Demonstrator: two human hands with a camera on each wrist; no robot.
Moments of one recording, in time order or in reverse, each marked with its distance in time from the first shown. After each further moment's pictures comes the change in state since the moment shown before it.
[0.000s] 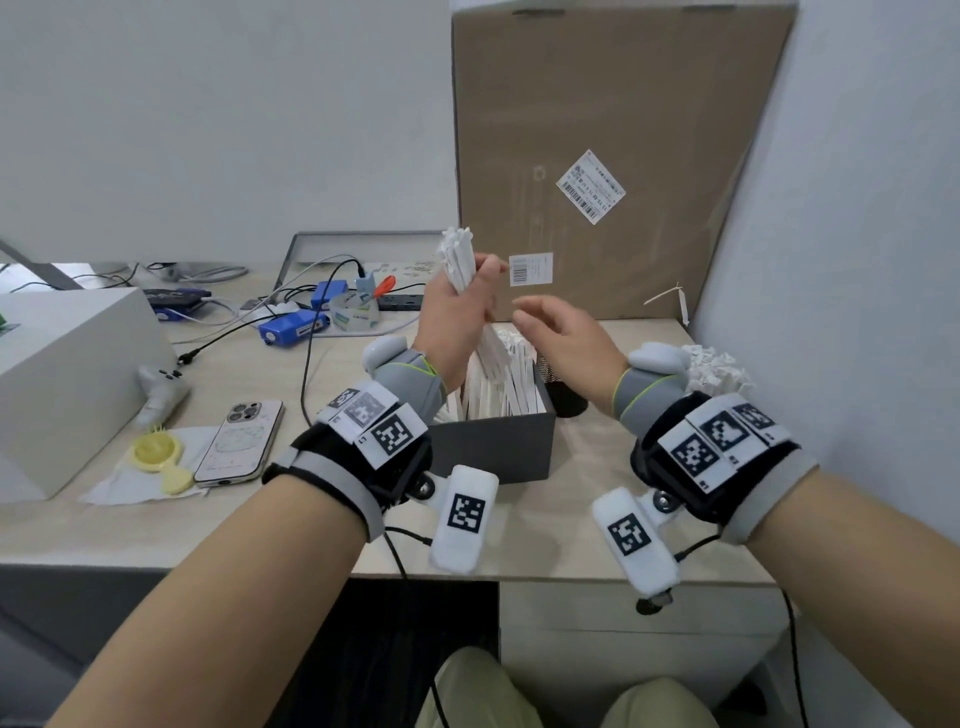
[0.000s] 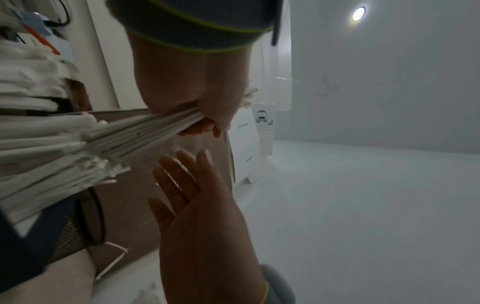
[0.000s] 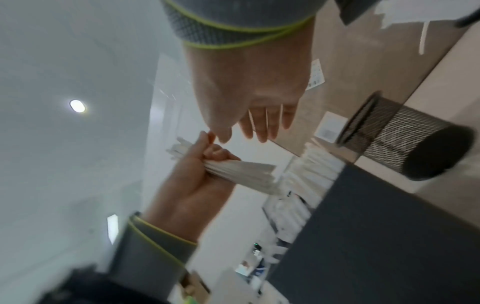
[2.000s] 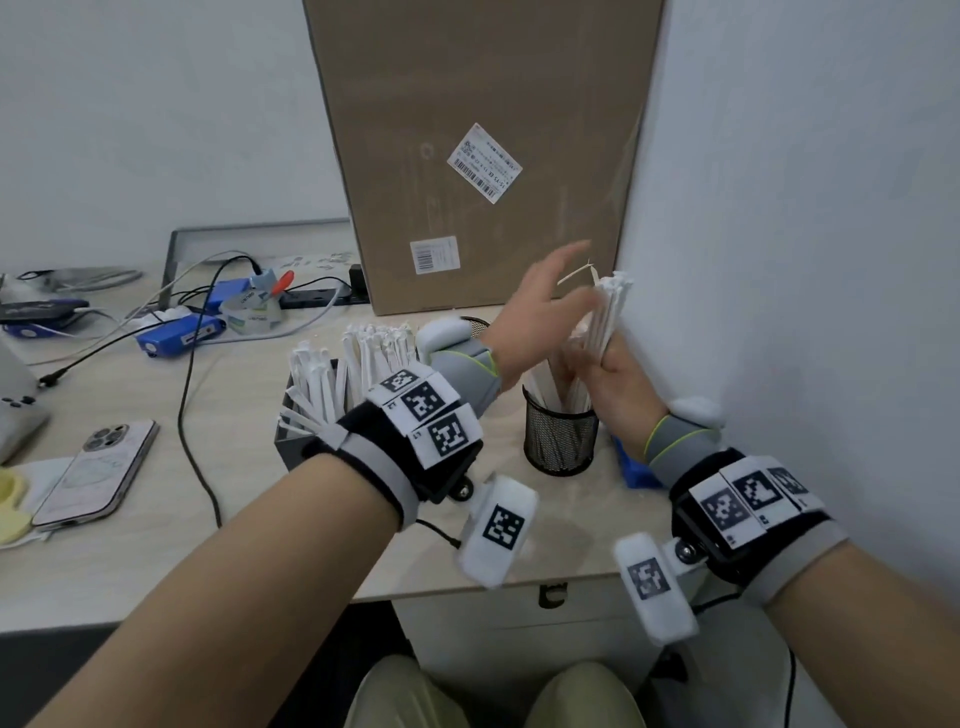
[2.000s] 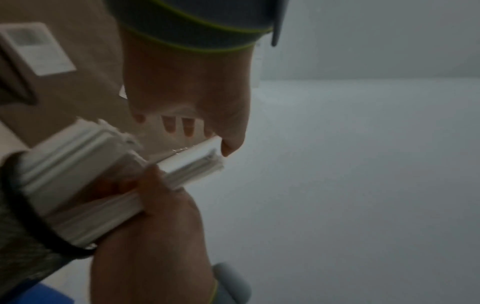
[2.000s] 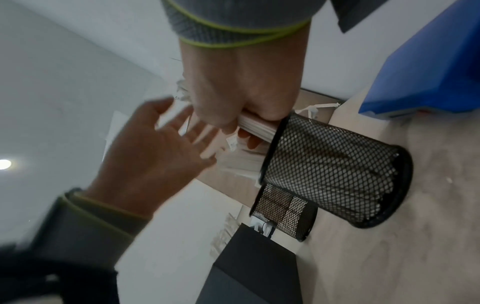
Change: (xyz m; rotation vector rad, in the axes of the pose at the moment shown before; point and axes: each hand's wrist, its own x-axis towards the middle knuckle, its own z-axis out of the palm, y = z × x) left_hand -0.017 -0.016 0.172 0.222 -0.522 -0.046; right_hand -0.048 0.112 -0.103 0.249 0.236 0.132
